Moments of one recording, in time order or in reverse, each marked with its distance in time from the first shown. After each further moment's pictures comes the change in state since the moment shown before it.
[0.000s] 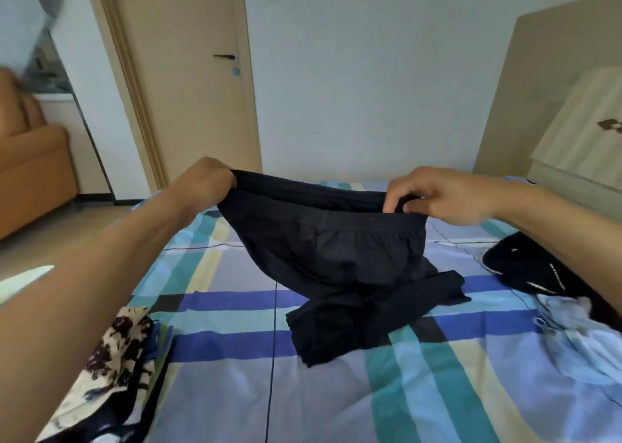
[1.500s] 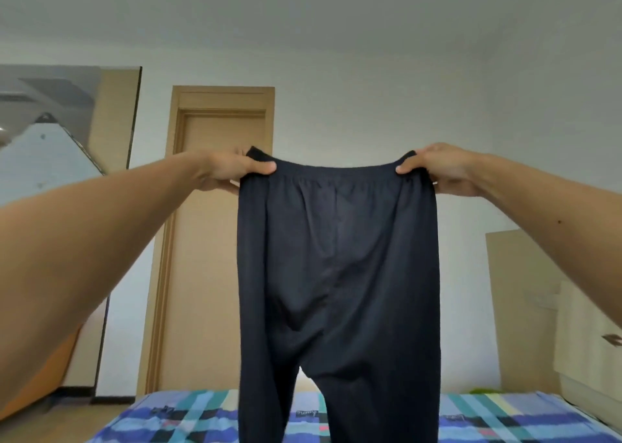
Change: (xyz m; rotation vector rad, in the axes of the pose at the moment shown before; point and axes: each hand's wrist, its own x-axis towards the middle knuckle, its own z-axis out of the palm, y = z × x) left_hand 0.049 0.307 -0.236 -0.081 -0.001 0.472; right_hand -0.003 -0.153 -0.352 0.360 0.809 0.105
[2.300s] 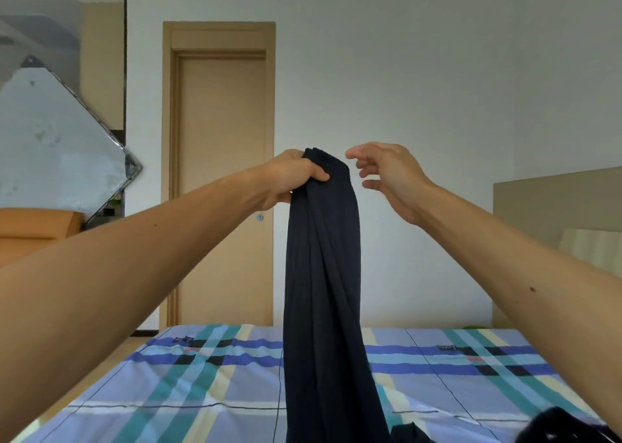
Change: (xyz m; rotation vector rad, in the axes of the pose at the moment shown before) left_hand -0.046 -0.025 0.131 -0.268 -0.065 -0.045; right_hand -0.063 0.047 0.133 0.314 0.028 -0.124
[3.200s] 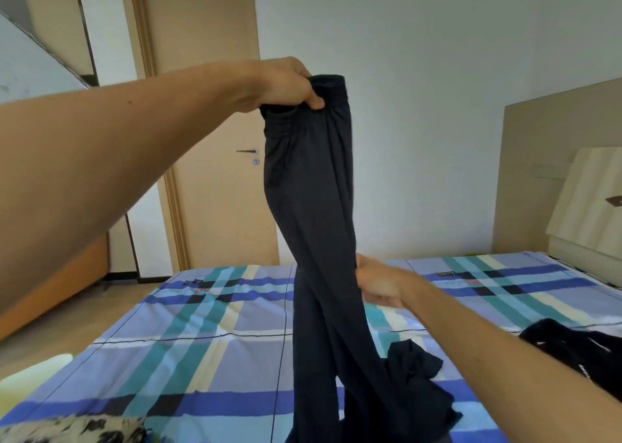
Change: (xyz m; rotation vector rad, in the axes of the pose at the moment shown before) left_hand 0.017 0.012 0.028 0.613 -0.036 -0.013; right_hand -0.121 0.208 0.025 0.093 -0.625 0.523
